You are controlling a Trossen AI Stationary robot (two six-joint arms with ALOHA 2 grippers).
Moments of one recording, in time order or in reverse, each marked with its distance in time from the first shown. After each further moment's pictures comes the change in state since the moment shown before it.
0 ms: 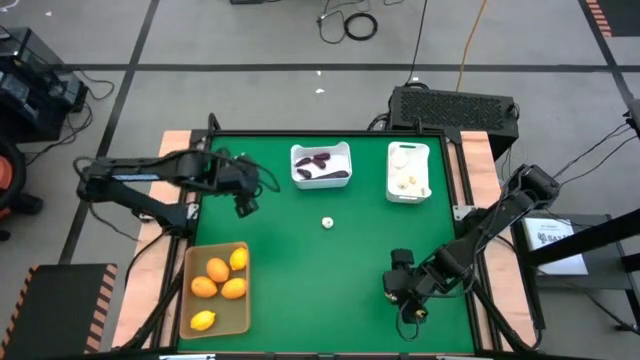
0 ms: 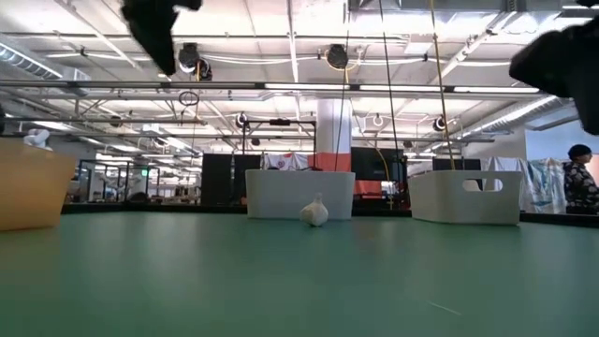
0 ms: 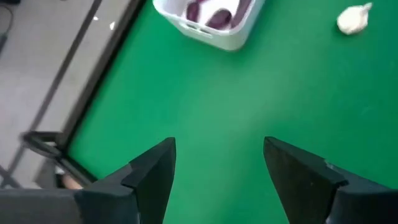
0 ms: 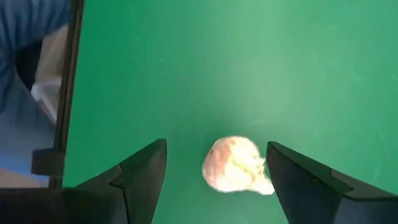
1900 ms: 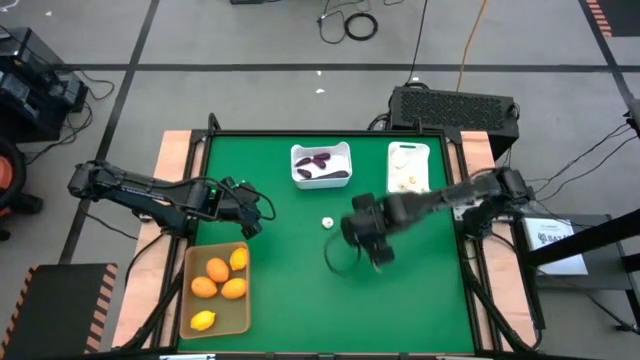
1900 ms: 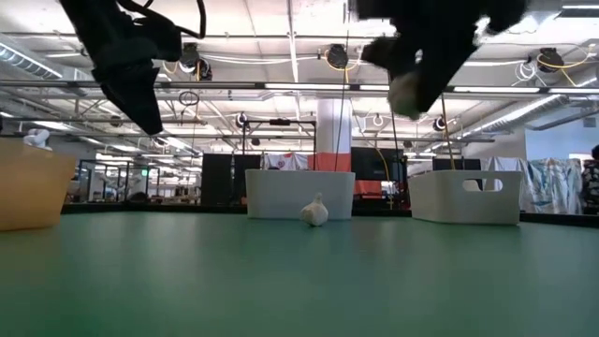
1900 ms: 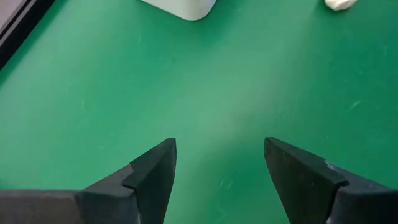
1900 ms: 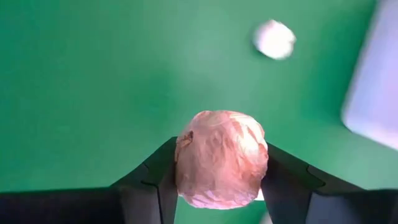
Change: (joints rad) left arm -0.140 -0.124 -0.497 0.433 0.001 -0.212; right arm -0.494 0.218 0.481 -0.493 0.019 -0.754
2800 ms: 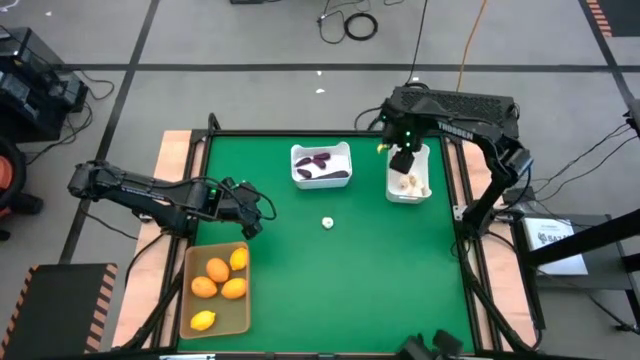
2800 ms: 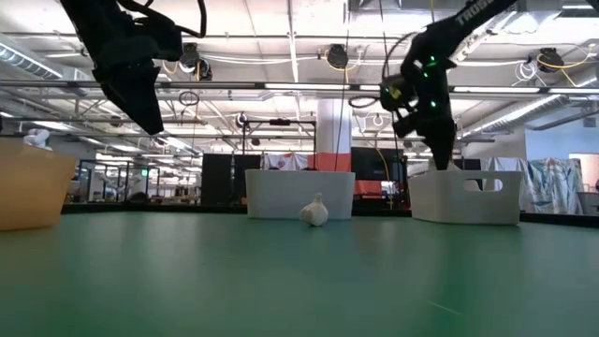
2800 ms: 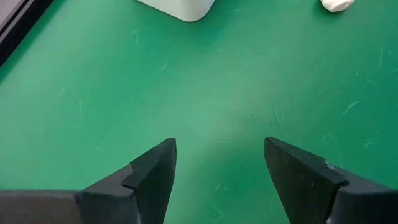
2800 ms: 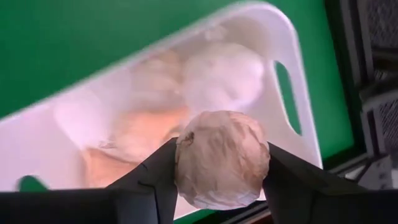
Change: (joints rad) left arm 0.000 0.000 0.000 0.008 0.004 -0.001; right arm -0.974 0.000 -0.130 -0.092 0.001 -0.161
